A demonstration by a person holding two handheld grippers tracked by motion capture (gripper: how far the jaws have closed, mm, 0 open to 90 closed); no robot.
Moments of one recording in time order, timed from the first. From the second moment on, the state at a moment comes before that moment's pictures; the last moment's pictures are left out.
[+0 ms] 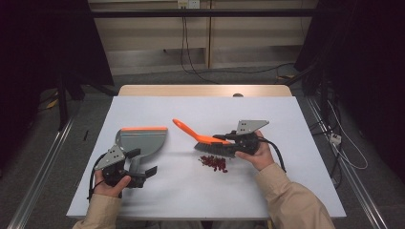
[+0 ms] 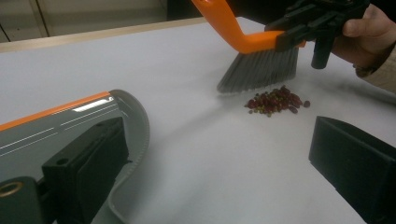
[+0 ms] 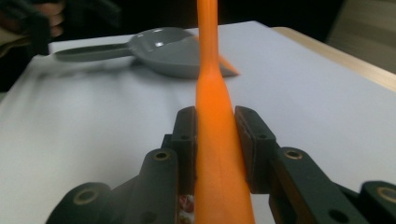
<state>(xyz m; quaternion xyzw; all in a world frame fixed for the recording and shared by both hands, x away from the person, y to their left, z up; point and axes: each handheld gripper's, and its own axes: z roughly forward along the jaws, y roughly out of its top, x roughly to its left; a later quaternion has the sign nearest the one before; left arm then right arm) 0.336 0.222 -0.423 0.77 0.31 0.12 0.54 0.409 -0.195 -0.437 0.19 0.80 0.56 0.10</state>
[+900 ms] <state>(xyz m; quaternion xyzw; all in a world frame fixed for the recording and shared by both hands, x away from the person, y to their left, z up) 0.333 0.219 -0.420 0.77 0.30 0.13 0.55 0.359 -0.174 -0.453 0.38 0.71 0.54 0.24</state>
